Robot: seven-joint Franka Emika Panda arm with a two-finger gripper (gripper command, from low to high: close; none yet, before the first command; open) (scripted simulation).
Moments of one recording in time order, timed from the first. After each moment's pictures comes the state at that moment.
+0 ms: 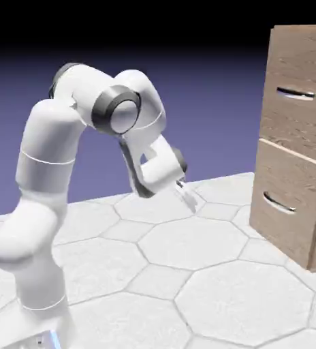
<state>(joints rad) -0.52 0.39 0.96 -2.27 -1.36 2.65 -1.01</state>
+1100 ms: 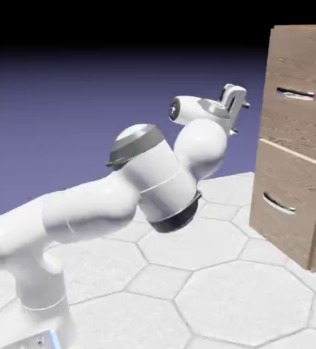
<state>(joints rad) -0.96 1.18 1.74 -1.82 -2.48 2.34 -2.44</state>
